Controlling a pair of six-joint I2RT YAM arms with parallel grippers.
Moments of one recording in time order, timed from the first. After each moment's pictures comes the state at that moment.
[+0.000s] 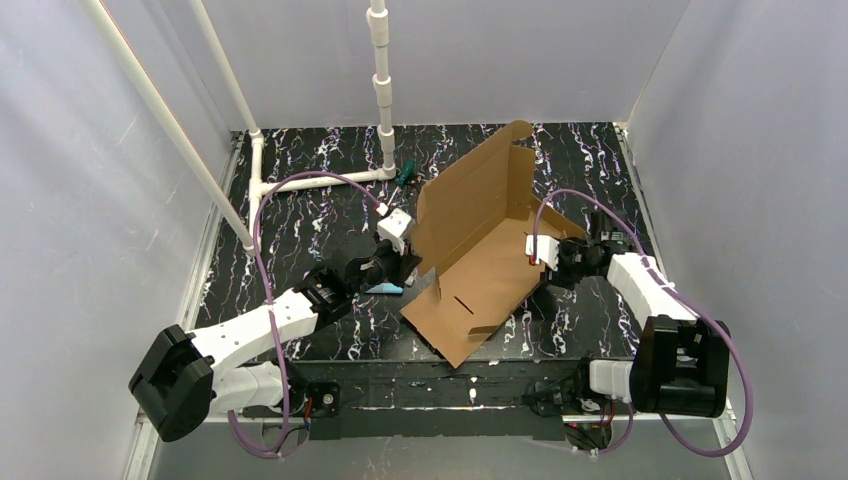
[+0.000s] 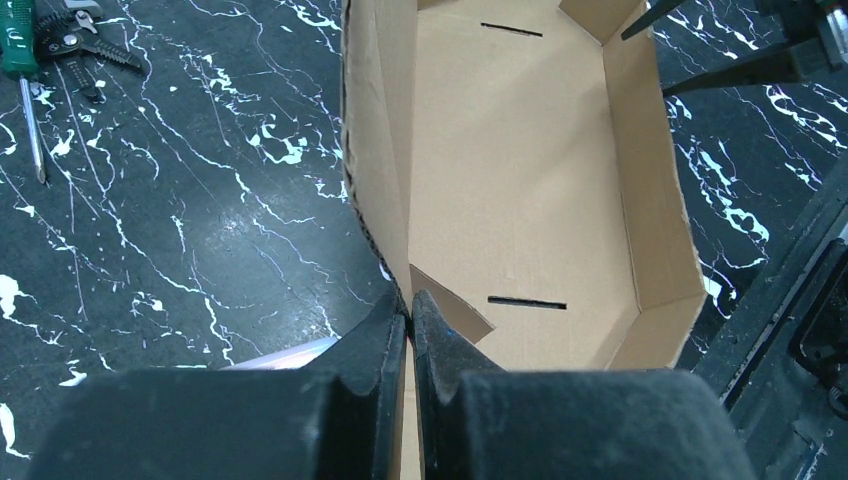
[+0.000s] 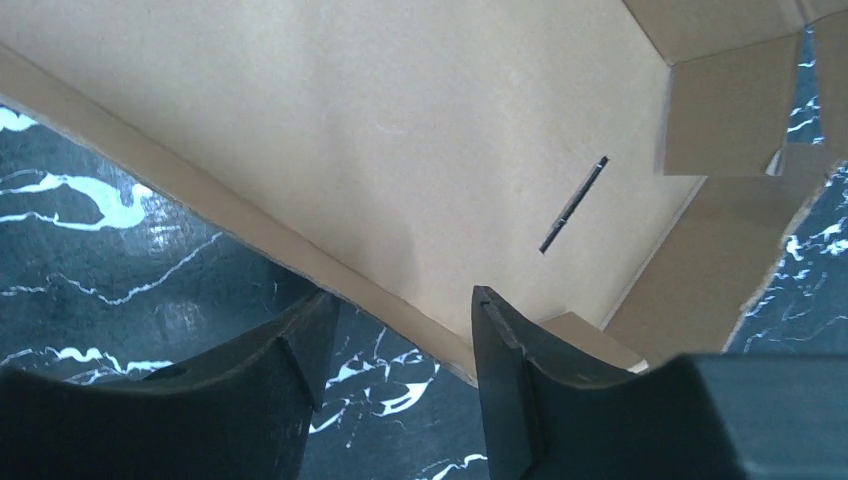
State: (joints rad) left arm -0.79 1.13 0.61 0.19 0.04 -0.15; right arm -0.03 1.25 0.71 -0.62 -0.65 -1.49
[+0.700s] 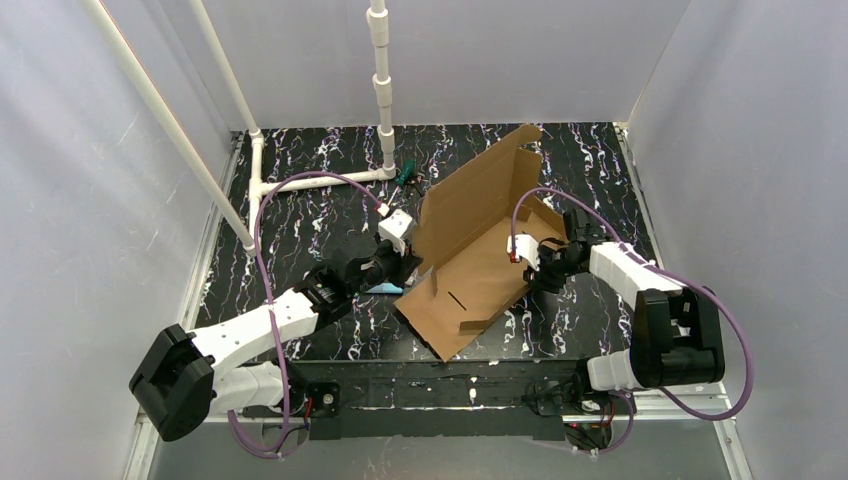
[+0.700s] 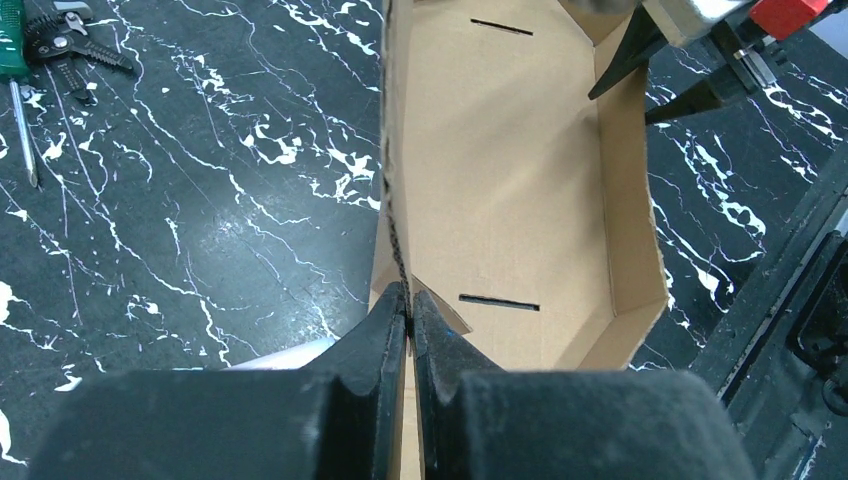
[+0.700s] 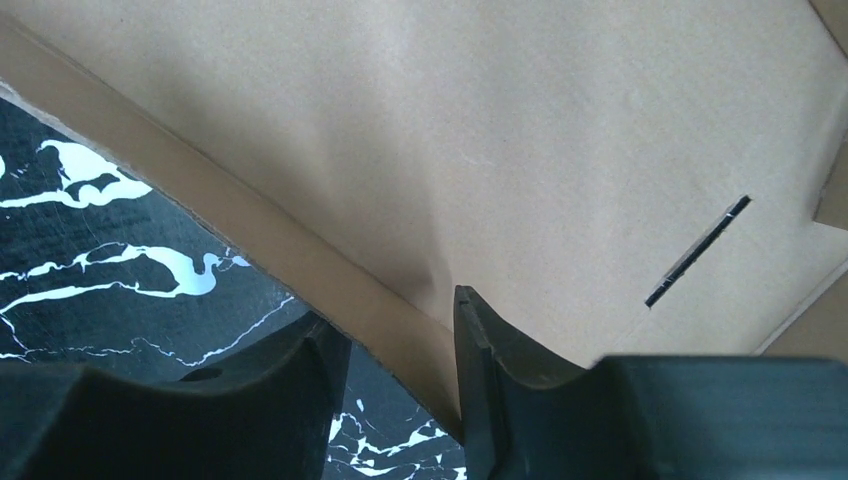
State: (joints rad) left arm -0.79 1.14 0.61 0.19 0.05 -0.15; right arm 0.12 1.38 0.73 -0.59 -0.56 -1.27
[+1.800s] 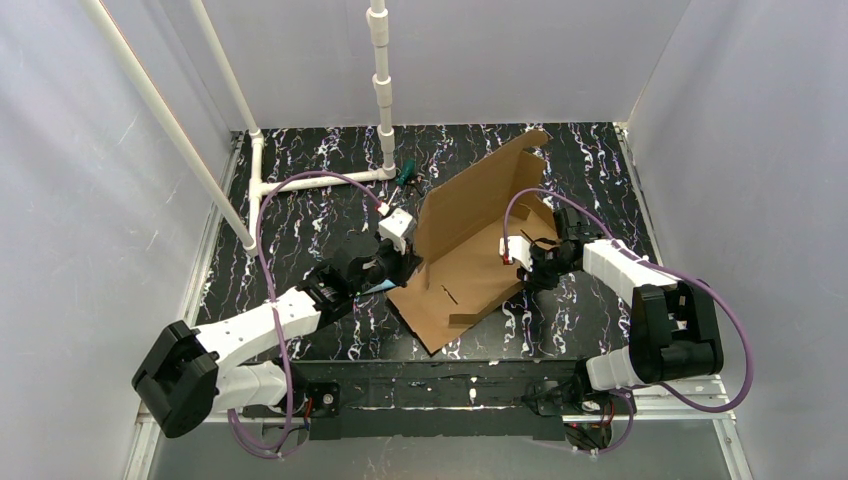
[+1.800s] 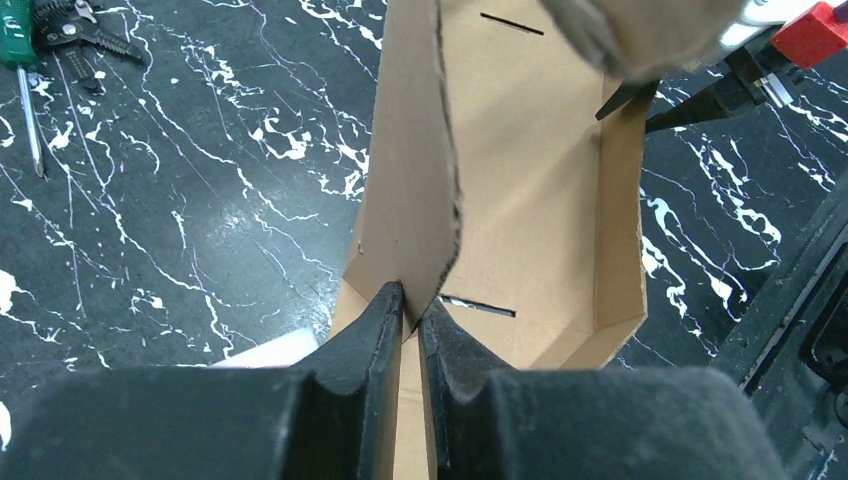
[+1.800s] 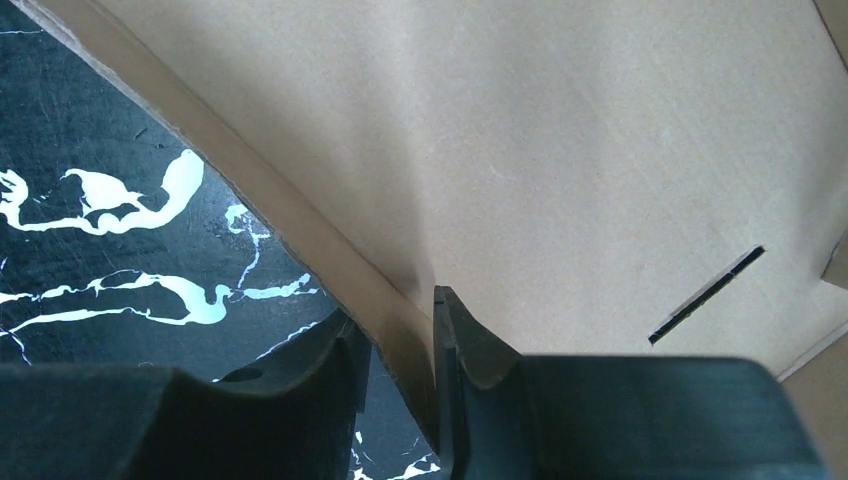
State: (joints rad) left arm -0.79 1.16 0.61 0.20 0.03 -0.16; right arm 0.18 1.41 0.76 -0.59 -0.57 -1.26
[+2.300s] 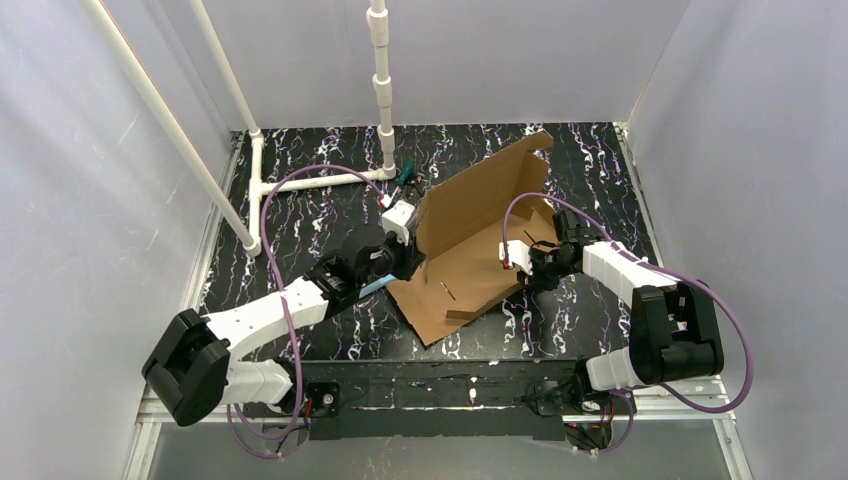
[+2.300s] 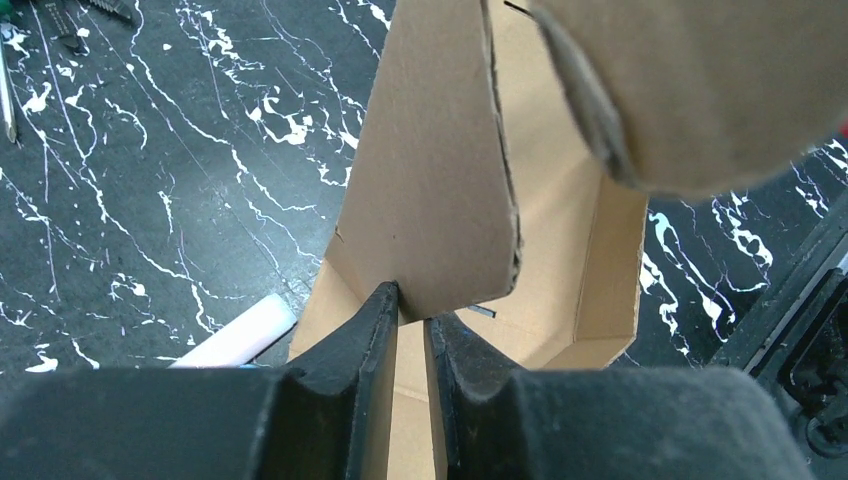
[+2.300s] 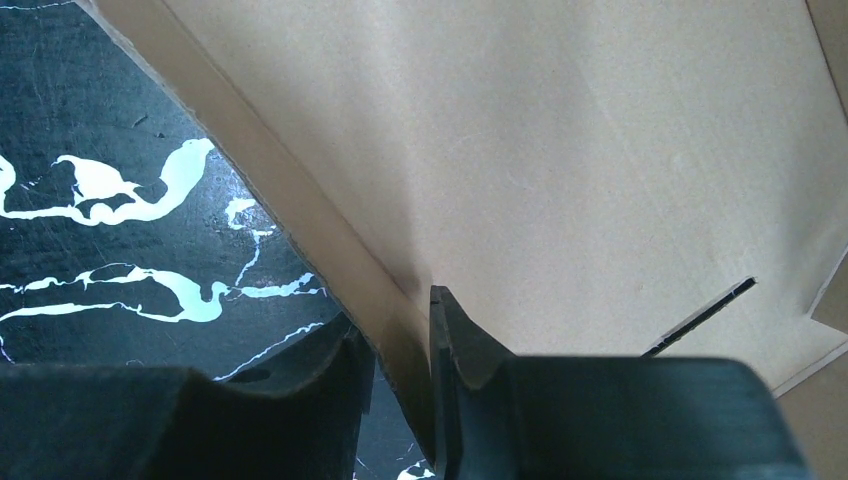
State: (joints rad) left arm -0.77 1.23 0.67 0.15 0.03 -0.23; right arm 0.18 1.41 0.74 -0.58 -0.57 -1.32
